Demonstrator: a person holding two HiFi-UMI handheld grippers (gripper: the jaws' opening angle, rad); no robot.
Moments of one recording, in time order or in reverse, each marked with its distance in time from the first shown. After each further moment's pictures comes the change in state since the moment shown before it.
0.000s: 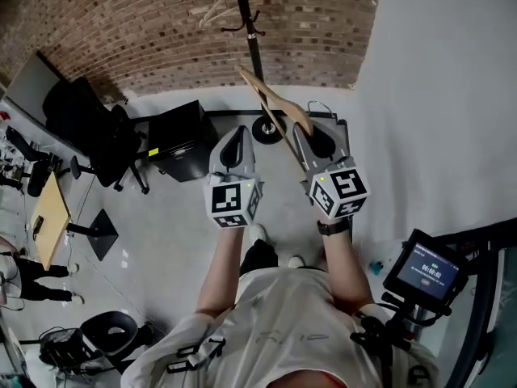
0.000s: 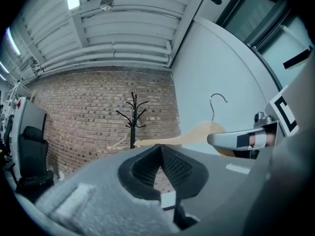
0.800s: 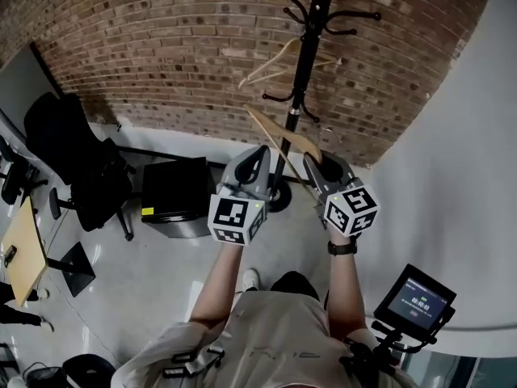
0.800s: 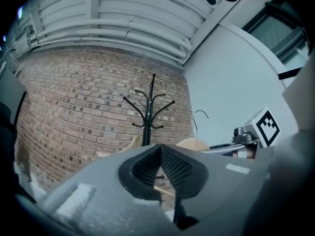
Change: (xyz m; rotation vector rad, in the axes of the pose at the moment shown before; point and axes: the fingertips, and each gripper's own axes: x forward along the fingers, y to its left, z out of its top) left arm 0.267 0.243 -0.030 -0.091 -0.061 -0.168; right arm 0.378 -0.056 -0.057 -0.086 0.167 0.131
